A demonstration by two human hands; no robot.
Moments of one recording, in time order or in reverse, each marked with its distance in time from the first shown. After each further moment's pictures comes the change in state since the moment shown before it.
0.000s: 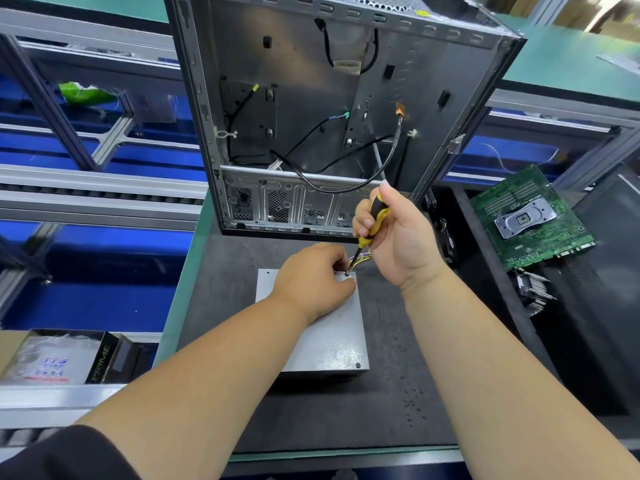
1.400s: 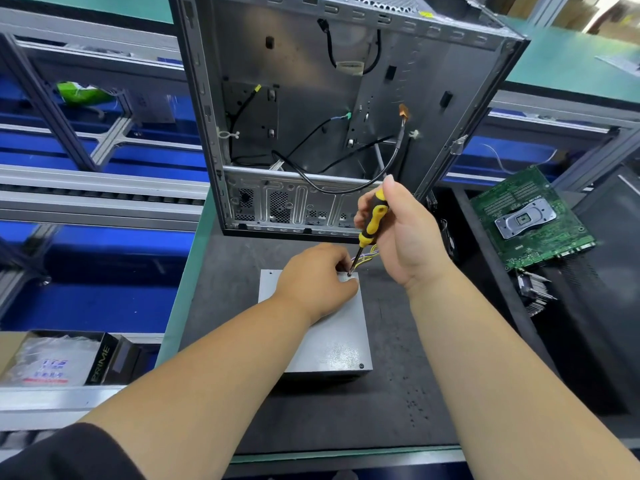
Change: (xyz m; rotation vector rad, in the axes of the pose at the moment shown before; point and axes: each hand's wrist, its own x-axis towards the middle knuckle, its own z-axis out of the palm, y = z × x) left_hand -0.001 0.000 -0.002 -0.009 -0.002 -0.023; right_hand 0.005 0.001 -0.001 -0.089 0.059 -0.060
